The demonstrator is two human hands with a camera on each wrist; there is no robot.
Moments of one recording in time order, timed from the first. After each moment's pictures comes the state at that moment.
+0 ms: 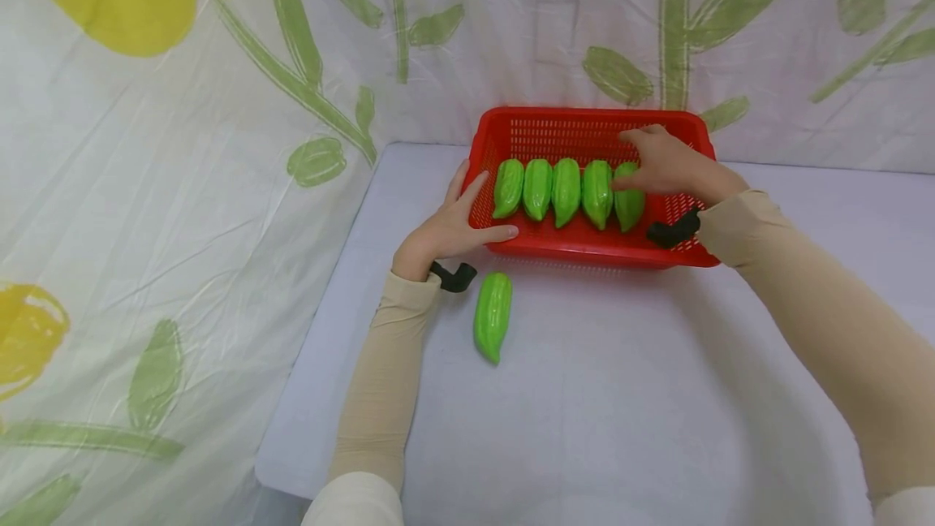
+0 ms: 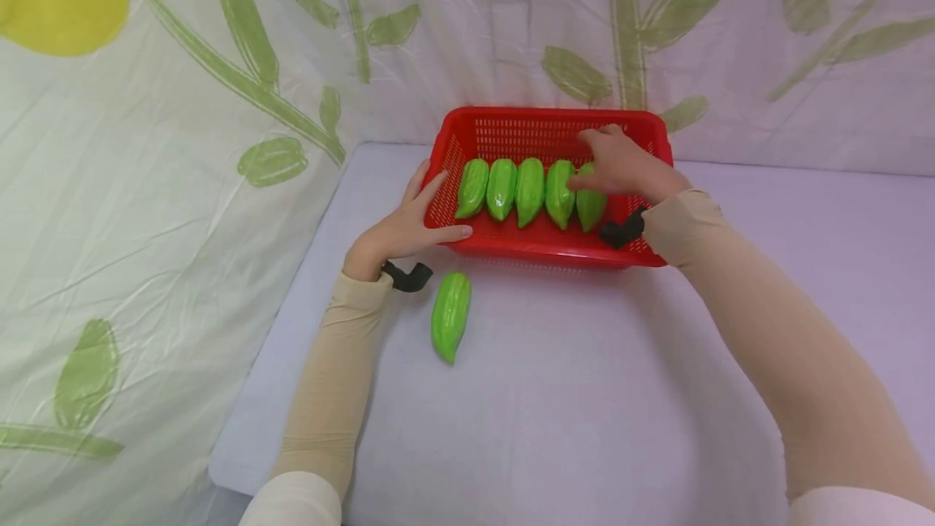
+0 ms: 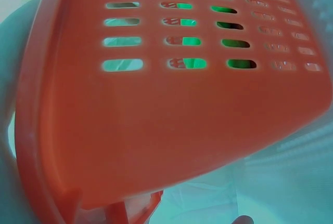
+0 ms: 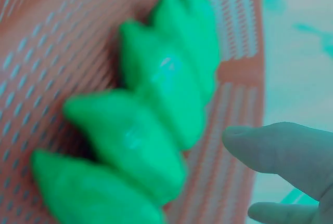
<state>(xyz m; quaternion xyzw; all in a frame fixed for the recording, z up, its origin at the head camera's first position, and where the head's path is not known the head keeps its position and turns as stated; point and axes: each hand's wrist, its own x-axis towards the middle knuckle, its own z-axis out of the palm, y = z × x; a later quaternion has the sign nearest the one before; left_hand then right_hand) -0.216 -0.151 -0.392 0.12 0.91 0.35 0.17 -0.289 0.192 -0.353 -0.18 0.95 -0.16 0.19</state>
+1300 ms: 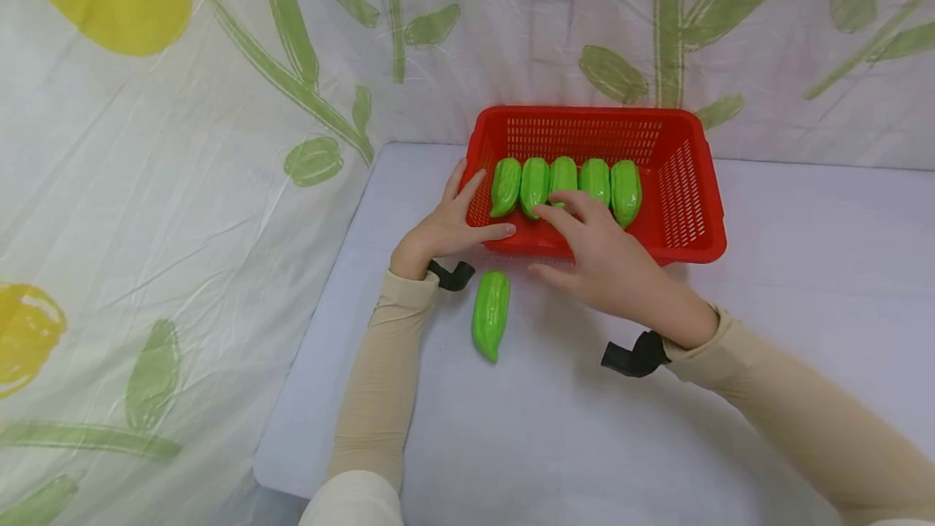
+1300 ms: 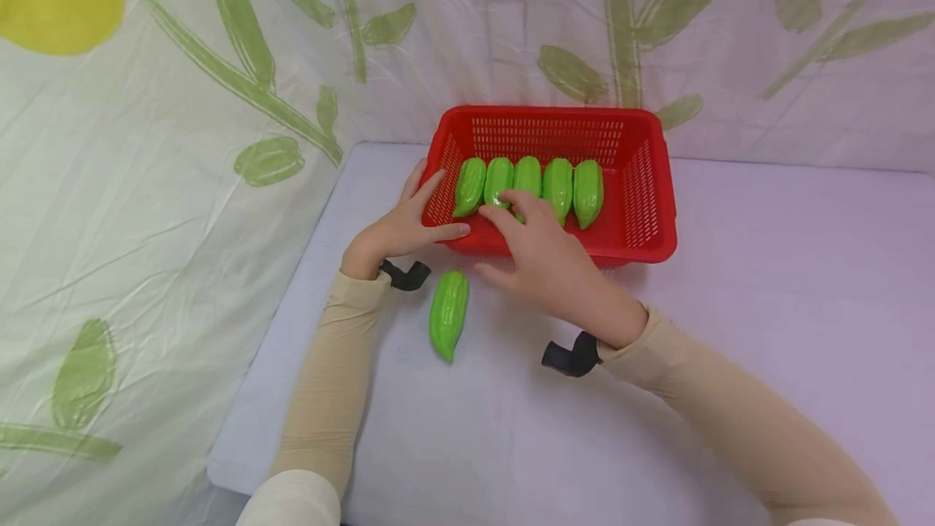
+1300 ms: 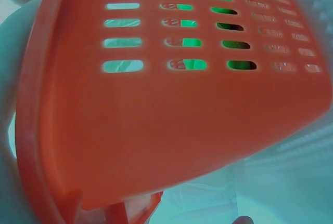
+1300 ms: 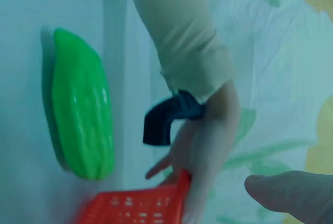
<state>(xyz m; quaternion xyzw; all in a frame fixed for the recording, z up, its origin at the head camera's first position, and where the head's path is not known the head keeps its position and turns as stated) -0.219 -0.152 -0.398 0.13 0.91 0.35 0.16 -0.128 0.100 -0.344 -0.30 0.92 -0.27 -0.04</state>
